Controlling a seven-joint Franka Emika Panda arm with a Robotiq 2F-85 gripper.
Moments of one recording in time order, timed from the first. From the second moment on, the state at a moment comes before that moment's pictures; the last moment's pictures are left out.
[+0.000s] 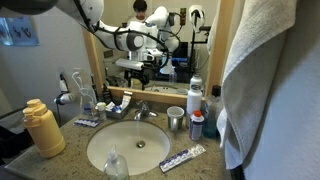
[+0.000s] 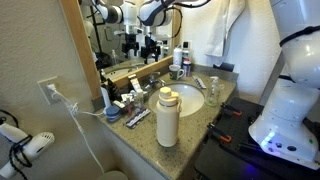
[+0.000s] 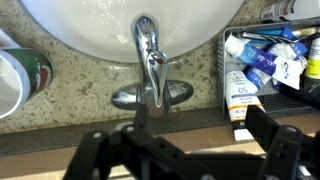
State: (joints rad) arm -0.07 0.55 -0.01 -1.53 0.10 2.05 -0.04
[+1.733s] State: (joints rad) arm -0.10 0.66 -0.02 -1.53 0.10 2.06 -0.04
